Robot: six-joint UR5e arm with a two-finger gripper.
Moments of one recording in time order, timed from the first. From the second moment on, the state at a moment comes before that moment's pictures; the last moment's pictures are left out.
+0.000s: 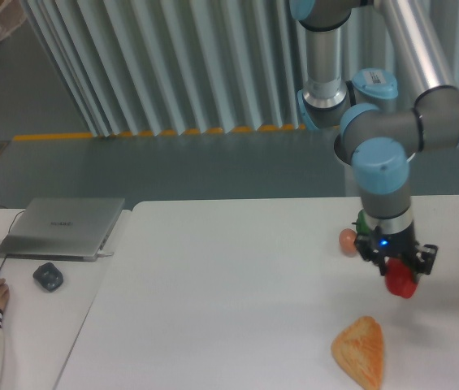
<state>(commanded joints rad) 2.39 -1.88 -1.52 -1.34 1.70 0.69</state>
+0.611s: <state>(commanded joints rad) 2.54 -1.86 -1.50 -1.33 1.69 1.05</state>
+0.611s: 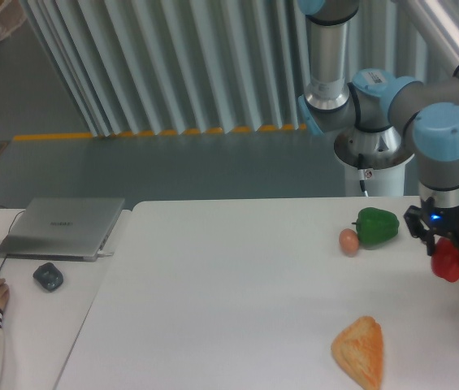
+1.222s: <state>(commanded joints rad) 2.73 -1.88 -1.47 -1.24 1.69 1.26</state>
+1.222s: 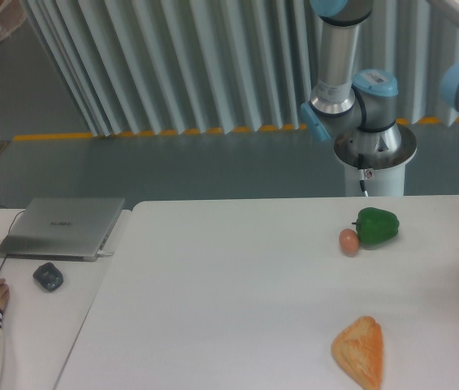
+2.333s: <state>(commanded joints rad) 2.78 -1.89 -1.50 -1.19 1.73 1.34</state>
